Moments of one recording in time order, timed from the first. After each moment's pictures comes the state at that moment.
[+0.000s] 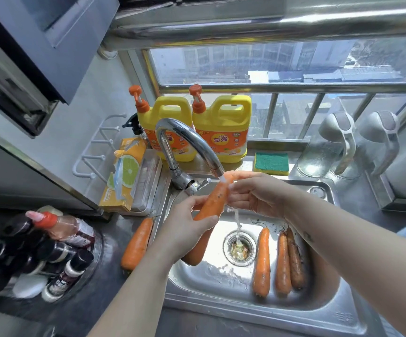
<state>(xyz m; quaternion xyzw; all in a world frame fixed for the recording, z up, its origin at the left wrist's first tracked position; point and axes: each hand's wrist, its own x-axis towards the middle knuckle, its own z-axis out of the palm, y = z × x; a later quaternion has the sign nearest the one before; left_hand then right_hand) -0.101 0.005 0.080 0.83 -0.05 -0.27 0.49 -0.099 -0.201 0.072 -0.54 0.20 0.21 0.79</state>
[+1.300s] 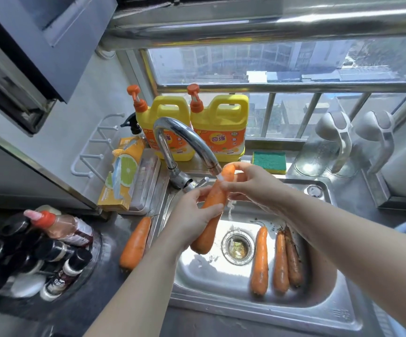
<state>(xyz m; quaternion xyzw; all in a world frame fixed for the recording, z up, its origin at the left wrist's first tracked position) -0.093 -0.016 0.075 0.80 -0.04 -0.27 0.54 -0.100 -0.199 0.072 -0.74 0.13 0.12 0.65</state>
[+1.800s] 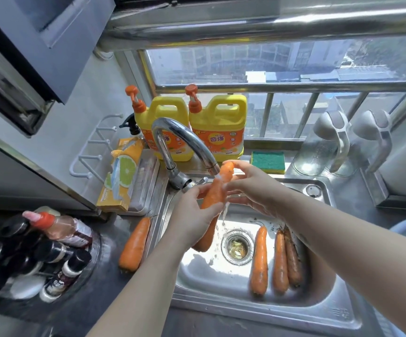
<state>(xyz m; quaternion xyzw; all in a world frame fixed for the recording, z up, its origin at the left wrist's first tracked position) -0.098 -0.020 0.080 0.83 -0.06 -0.22 0.51 -0.101 -0.195 0.073 -0.67 0.17 0.14 0.71</state>
